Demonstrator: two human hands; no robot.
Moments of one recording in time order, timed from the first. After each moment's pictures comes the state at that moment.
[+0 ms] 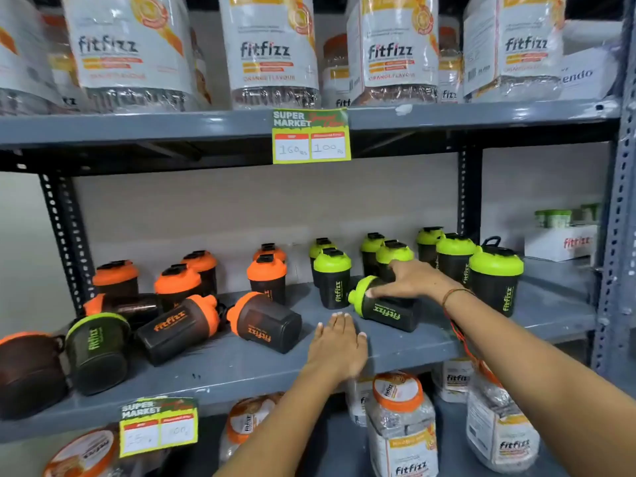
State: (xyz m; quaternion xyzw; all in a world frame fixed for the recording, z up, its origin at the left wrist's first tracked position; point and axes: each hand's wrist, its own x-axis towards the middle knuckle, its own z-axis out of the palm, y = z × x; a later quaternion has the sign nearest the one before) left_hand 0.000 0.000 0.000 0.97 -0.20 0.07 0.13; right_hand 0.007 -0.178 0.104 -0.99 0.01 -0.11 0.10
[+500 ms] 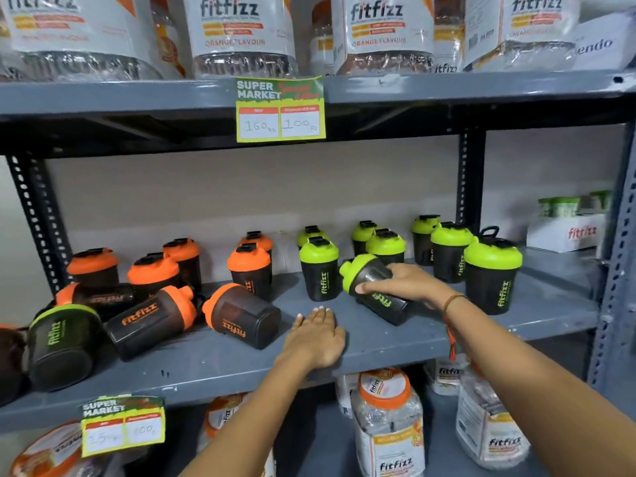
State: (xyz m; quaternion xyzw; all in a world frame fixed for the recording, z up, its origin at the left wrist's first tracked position) left_hand 0.024 -0.002 0.001 0.98 -0.18 0.02 0.10; right_hand 0.028 -0.208 0.072 -0.95 -0.01 -0.08 0.31
